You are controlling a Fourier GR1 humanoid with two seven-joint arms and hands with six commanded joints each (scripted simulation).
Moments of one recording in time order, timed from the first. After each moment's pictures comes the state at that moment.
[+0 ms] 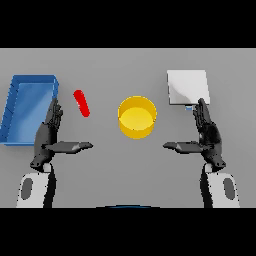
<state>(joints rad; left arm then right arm) 0.00 0.00 0.00 -1.57 0.00 0.00 0.00 0.00 0.00 0.00 -1.57 0.00 0.00 0.00</state>
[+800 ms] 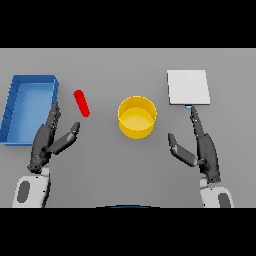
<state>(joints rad) 0.03 0.07 -0.06 -1.62 -0.13 0.00 0.02 0.14 -0.04 0.15 -1.72 0.27 -0.06 -0.13</state>
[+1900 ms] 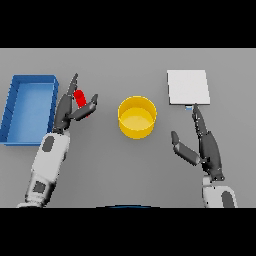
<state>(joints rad) -0.49 0.04 0.06 -0.91 -0.20 0.12 -0.23 0.13 -0.04 0.13 -1.73 0.22 -0.03 -0.12</state>
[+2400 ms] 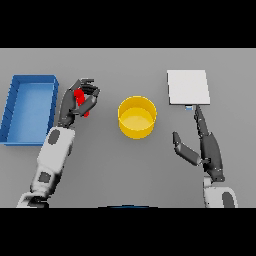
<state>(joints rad) -0.59 0.02 0.11 -0.74 -0.20 0.18 -0.35 0.14 -0.05 0.13 -1.72 0.23 -0.04 -0.13</state>
